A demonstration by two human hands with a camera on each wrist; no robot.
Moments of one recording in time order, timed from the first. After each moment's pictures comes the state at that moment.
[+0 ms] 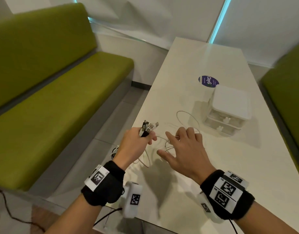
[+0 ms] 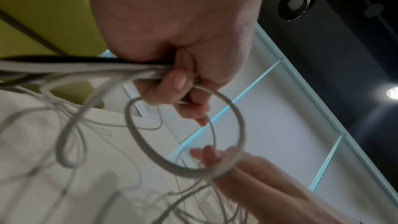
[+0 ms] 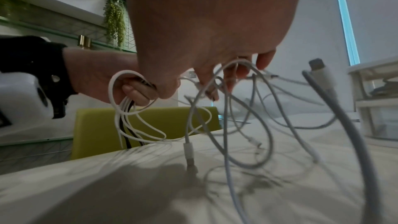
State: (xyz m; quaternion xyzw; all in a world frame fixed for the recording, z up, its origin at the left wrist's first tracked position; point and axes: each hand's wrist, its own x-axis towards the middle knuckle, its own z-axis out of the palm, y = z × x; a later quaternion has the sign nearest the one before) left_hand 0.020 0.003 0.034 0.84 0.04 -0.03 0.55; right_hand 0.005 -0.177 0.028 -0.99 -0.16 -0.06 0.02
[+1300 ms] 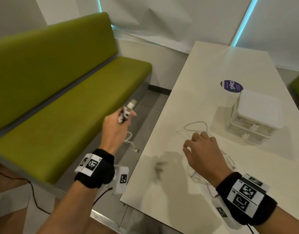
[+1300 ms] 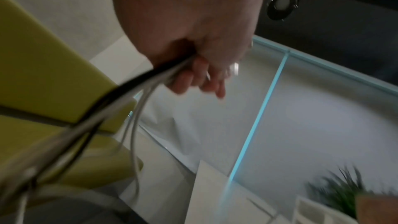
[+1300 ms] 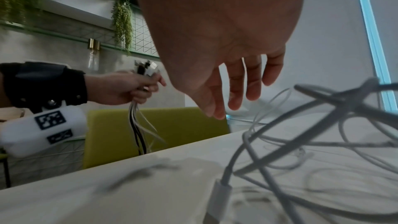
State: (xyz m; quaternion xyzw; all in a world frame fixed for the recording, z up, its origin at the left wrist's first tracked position) left_hand 0.045 0.111 0.036 0.85 0.08 0.20 0.49; right_hand 0.021 -0.155 0.022 -0.98 -0.17 -0.09 0.01
